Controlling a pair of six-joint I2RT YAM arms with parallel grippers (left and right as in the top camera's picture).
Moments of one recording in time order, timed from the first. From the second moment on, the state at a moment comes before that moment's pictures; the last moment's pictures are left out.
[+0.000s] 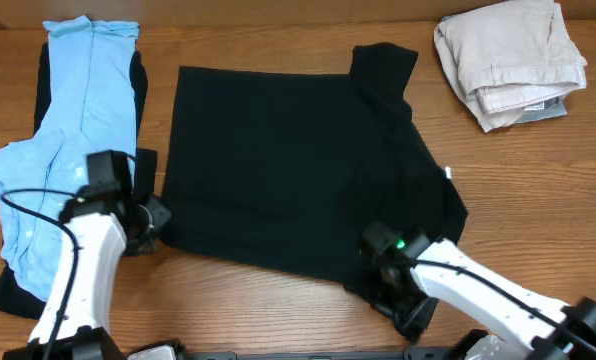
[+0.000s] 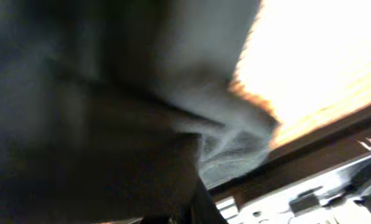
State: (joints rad) left arm 0.23 1.39 0.87 -0.84 0.02 -0.57; right arm 0.69 1.40 0.71 -1.15 -0.17 1.18
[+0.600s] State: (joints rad) left arm 0.30 1.39 1.16 -1.00 0.03 -0.36; right arm 0.25 1.32 1.17 -1.17 -0.09 0.60
